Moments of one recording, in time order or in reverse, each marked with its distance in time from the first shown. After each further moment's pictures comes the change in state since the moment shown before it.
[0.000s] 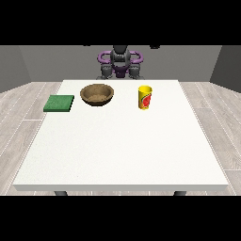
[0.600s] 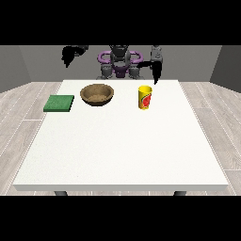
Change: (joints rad) left arm -0.104 0.043 0.093 0.261 -0.022 -0.055 -0.435; right arm -0.112 -0.024 -0.076 0.097 -0.042 0.068 -0.265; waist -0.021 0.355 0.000
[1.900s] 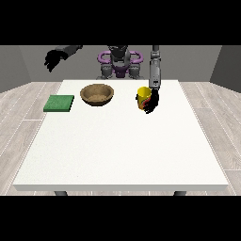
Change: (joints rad) left arm -0.225 0.076 0.149 0.803 -0.022 0.012 -0.539; right arm -0.055 -0.156 -0.162 0.144 -0.164 0.175 -0.076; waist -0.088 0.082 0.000
